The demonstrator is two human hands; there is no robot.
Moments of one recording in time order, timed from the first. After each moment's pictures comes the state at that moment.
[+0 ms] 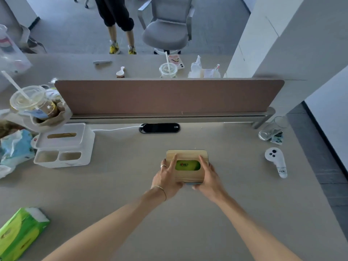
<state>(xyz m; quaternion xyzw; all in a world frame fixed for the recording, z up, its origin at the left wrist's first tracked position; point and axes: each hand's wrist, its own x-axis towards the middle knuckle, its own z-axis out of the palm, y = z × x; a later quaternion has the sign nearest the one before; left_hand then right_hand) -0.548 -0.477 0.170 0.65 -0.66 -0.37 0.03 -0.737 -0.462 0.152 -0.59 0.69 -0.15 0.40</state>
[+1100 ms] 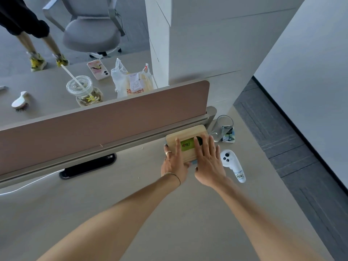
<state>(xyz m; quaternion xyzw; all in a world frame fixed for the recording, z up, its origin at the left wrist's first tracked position) -0.814 -0.627 0.126 0.60 -0.71 -0.36 0.00 -0.947 -0.580 0.110 -0.63 0.76 0.01 0.14</state>
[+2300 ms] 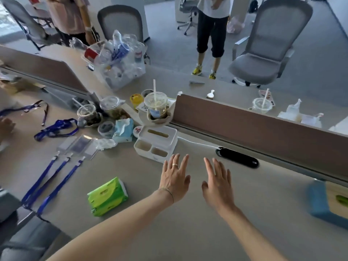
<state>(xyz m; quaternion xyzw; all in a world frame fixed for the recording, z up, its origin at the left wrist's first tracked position) -0.329 -0.456 0.207 0.77 -0.62 -0.13 0.09 -0.495 -0.500 0.194 -0.82 0.53 -0.11 0.16</state>
